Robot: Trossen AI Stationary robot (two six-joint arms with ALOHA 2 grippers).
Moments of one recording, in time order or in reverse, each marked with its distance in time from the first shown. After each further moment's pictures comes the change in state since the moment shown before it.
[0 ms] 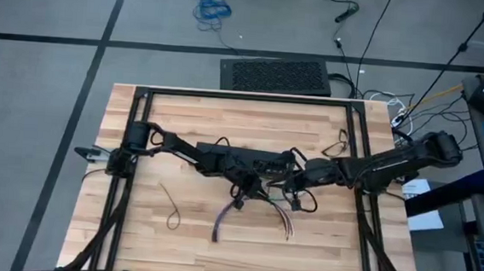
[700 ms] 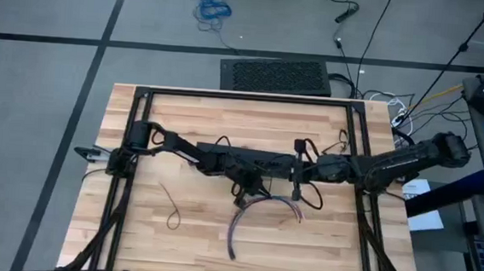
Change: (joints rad) left arm -0.008 0.011 0.002 0.009 0.003 -0.014; right arm 0.002 -0.108 0.000 0.015 0.222 -0.058
